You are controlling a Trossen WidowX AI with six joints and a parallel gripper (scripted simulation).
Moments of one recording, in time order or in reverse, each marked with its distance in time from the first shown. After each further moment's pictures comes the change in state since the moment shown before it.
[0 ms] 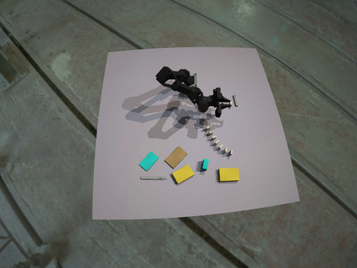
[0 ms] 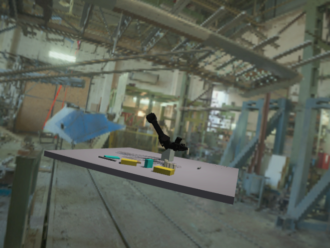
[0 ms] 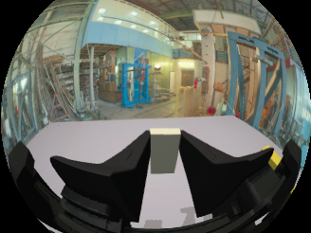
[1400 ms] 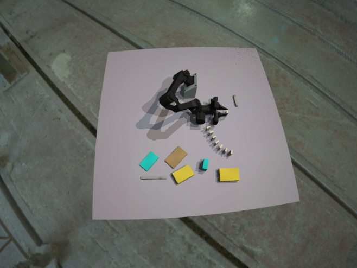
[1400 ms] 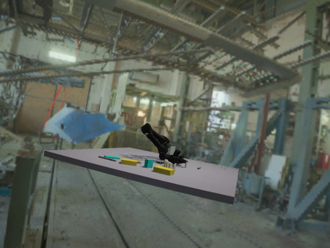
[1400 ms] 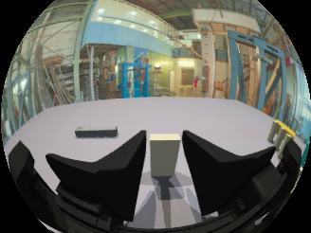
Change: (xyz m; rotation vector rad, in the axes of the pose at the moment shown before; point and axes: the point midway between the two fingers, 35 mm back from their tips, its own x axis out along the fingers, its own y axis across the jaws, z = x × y) arm 0.003 0.003 -0.109 0.012 0.013 0.003
